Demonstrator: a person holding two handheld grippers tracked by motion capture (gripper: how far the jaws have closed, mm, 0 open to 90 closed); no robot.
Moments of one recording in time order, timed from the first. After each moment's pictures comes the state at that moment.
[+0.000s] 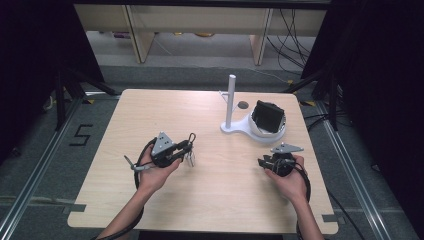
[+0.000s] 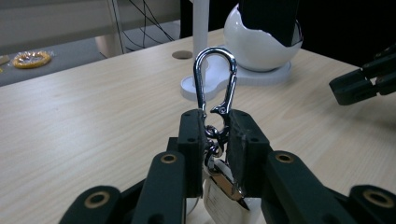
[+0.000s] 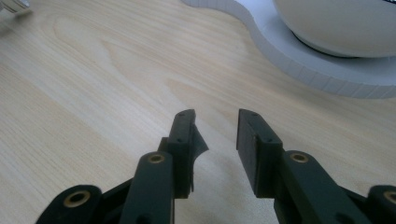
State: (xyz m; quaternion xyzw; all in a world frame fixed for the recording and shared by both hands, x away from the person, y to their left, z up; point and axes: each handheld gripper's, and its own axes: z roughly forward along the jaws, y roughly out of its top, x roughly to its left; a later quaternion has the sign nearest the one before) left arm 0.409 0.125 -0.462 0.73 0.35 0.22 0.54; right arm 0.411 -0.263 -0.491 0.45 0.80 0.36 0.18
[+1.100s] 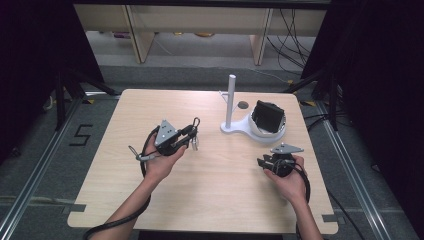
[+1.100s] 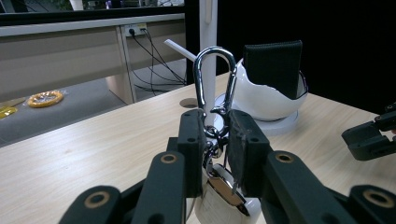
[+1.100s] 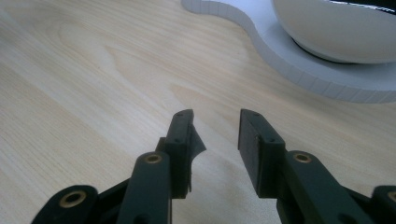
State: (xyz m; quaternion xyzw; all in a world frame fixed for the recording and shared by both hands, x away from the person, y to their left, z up) left arm 0.431 0.110 -0.438 0.70 0.32 0.26 0.58; right arm 0.409 -0.261 -0.489 0.44 0.80 0.37 0.19
